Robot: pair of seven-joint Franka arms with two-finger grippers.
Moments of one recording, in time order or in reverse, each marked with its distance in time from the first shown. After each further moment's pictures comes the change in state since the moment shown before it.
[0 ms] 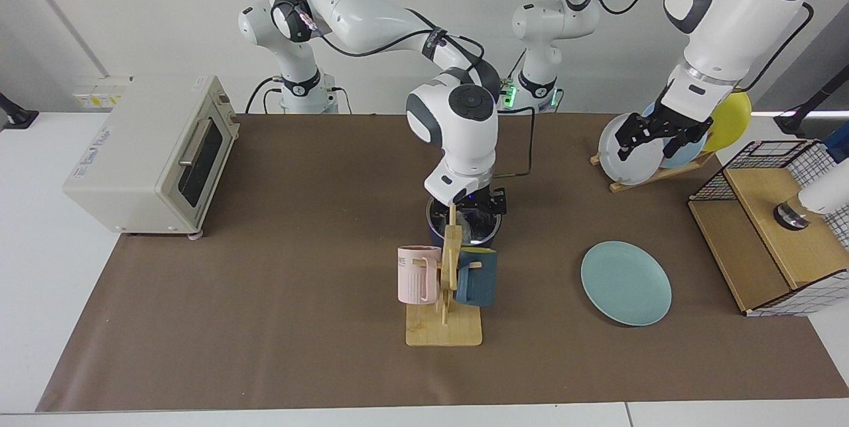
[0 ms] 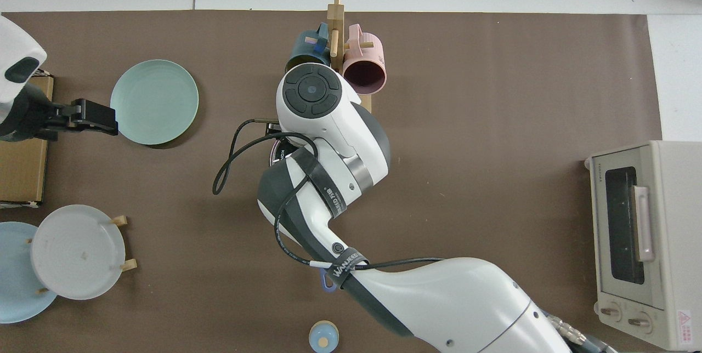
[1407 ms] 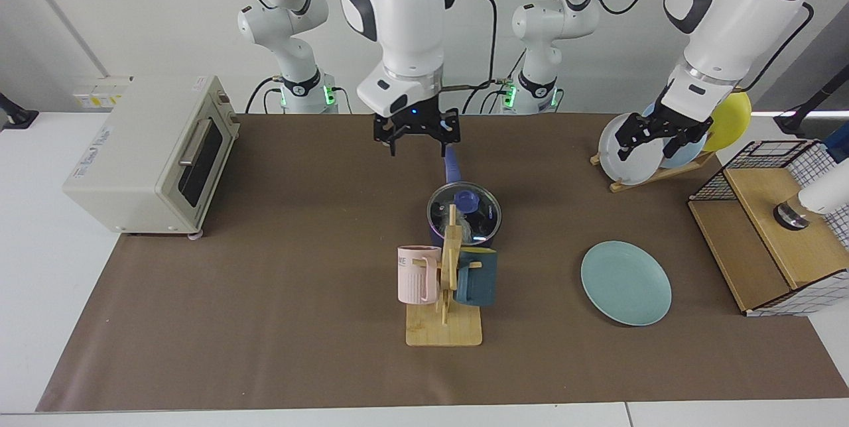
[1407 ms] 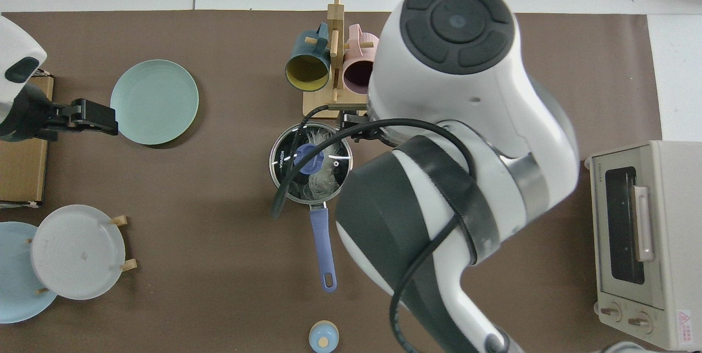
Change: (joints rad) left arm 0.000 0.000 0.000 0.000 0.000 0.000 0.000; right arm -0.109 -0.365 -0.020 -0.030 -0.060 -0.428 -0.137
